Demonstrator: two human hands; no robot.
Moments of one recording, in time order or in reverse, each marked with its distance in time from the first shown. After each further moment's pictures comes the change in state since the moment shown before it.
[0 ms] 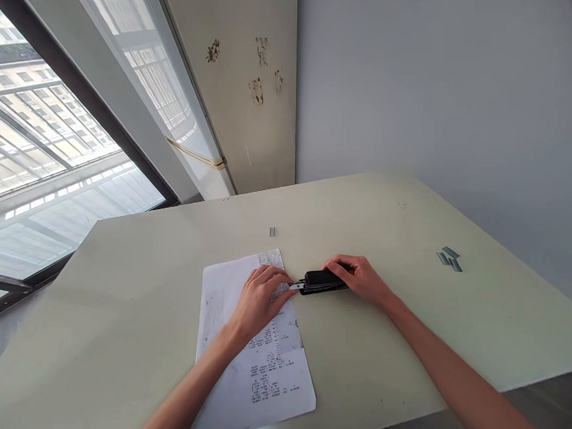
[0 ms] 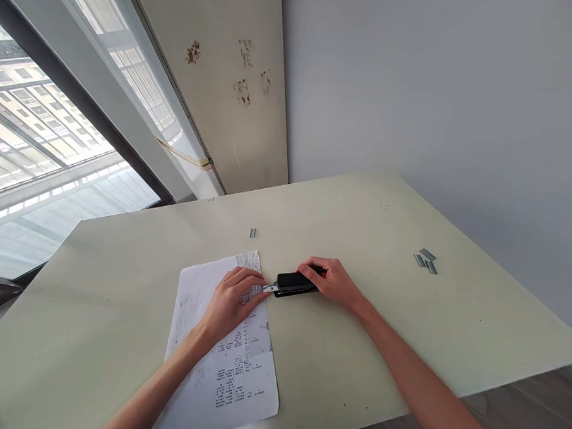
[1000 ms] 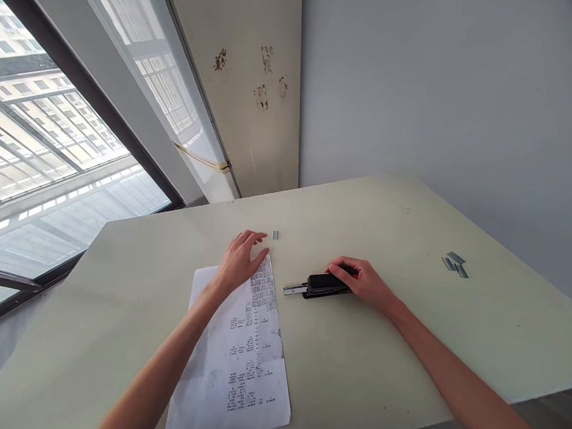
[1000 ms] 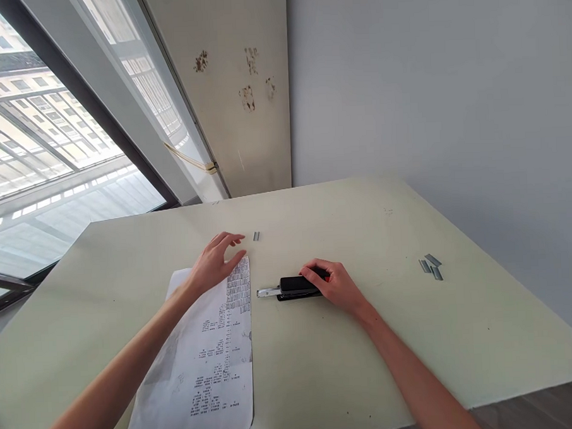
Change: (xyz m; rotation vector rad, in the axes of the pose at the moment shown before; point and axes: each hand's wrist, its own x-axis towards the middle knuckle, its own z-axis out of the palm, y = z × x) left_hand 0.051 -0.060 -0.051 0.152 0.000 -0.173; right_hand 0.000 -0.003 0.001 0.054 0.017 0.037
